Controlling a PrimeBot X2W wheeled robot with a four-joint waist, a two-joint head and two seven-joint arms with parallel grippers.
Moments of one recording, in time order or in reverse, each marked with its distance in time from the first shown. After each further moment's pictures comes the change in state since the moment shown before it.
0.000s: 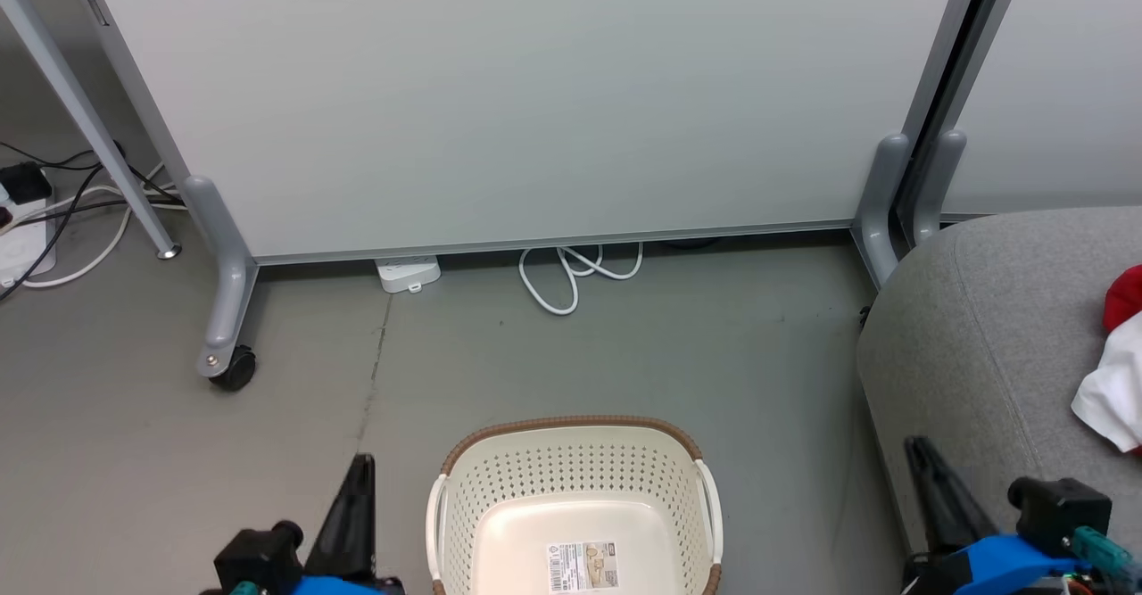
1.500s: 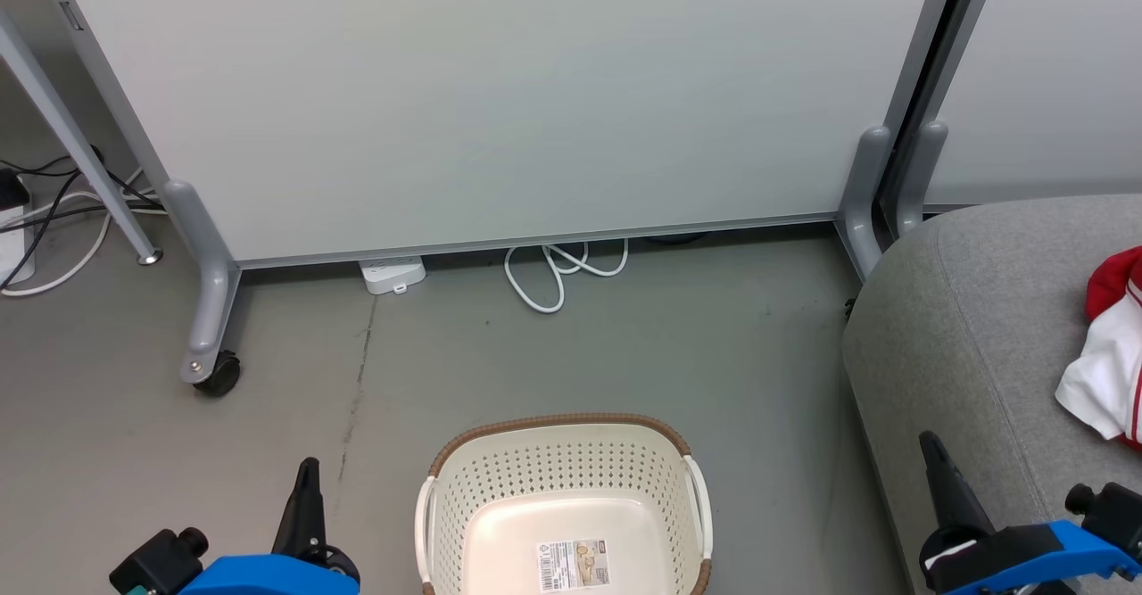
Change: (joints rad) left arm -0.002 -0.011 0.092 0.005 -0.556 0.000 0.152; right arm -0.028 0.014 -0.021 0.072 0.587 0.000 0.071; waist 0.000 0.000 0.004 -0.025
